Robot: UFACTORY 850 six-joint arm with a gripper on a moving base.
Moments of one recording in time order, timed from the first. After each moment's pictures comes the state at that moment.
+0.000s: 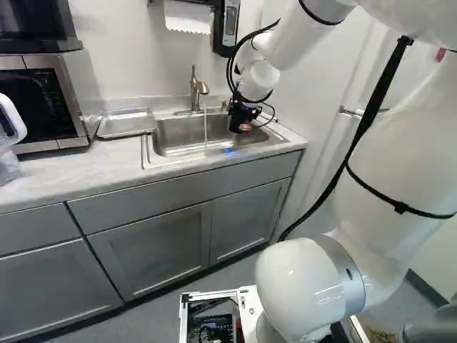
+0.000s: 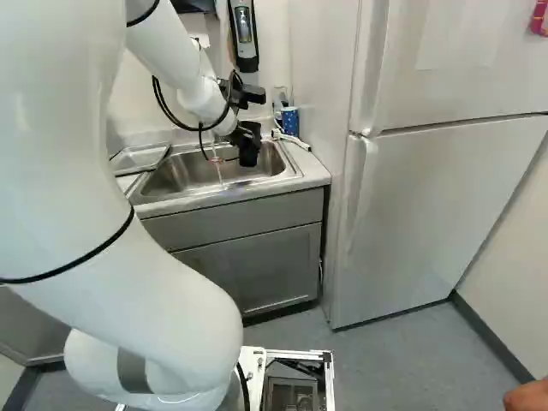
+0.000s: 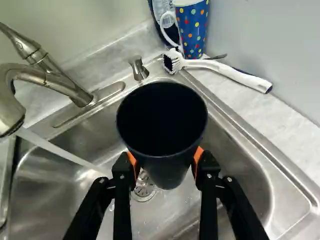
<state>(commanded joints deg) 5.6 1.1 -49.6 73.9 5.9 -52.2</state>
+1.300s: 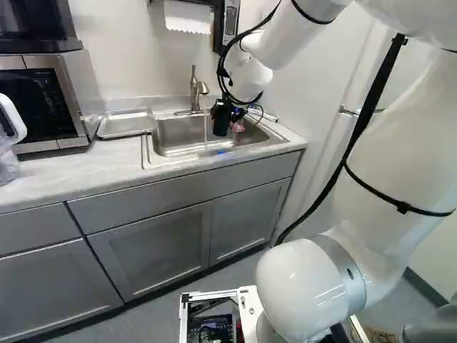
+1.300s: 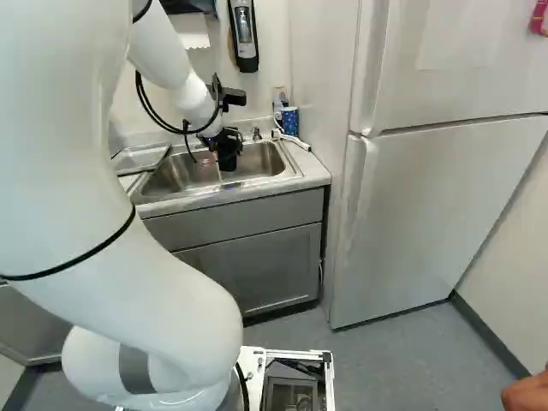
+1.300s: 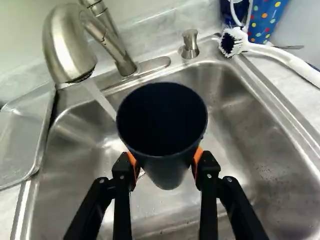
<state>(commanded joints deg) 9.0 0.5 -50.2 63.0 -3.1 -51.7</state>
